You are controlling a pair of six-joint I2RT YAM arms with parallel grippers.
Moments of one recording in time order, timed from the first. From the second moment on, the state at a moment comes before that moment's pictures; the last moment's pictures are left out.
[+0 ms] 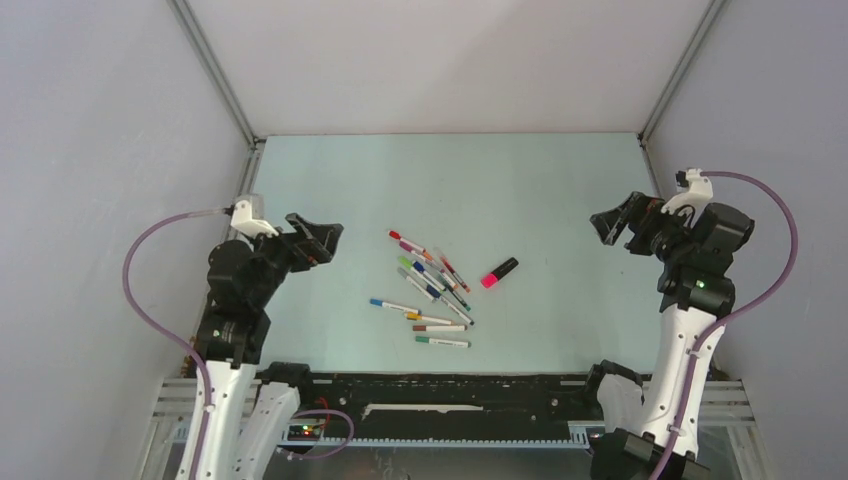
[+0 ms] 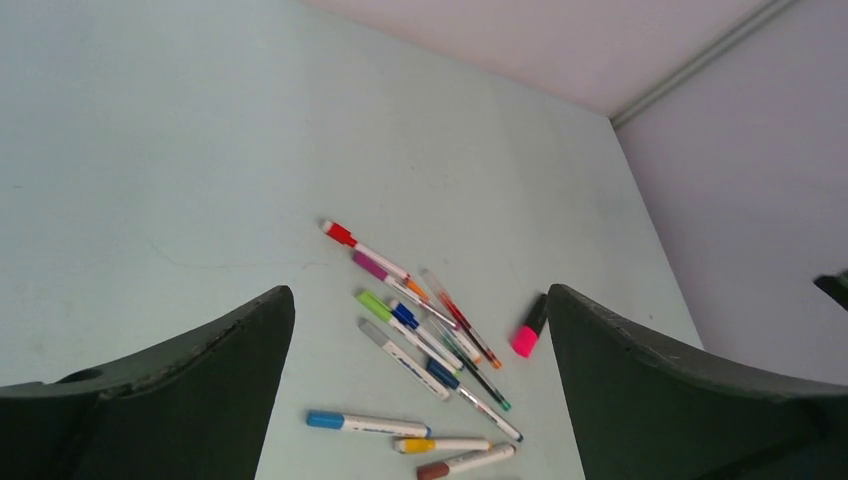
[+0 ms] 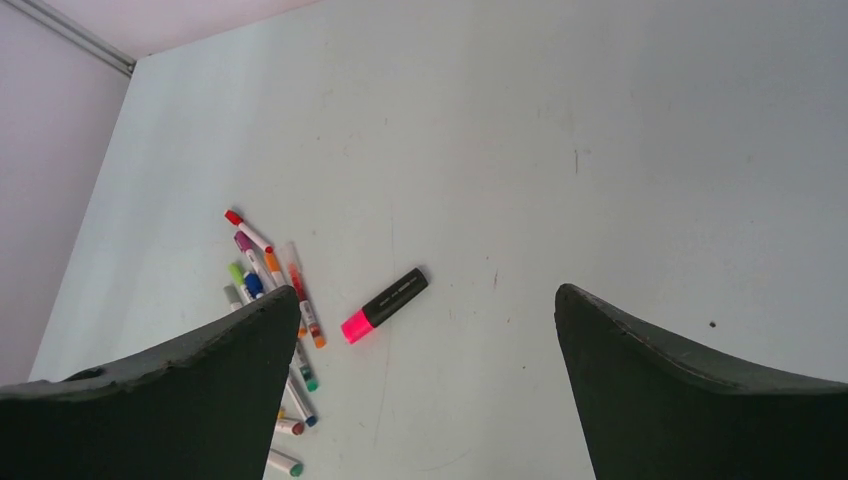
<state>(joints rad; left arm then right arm) -0.06 0.54 0.77 -0.40 0.22 -0.52 -0.44 0.83 0.96 -0.56 -0.69 0.18</state>
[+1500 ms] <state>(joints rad) -0.75 1.55 1.13 -0.13 0.03 -0.34 -0.14 1.14 0.89 -0.77 -1.04 -0.63</state>
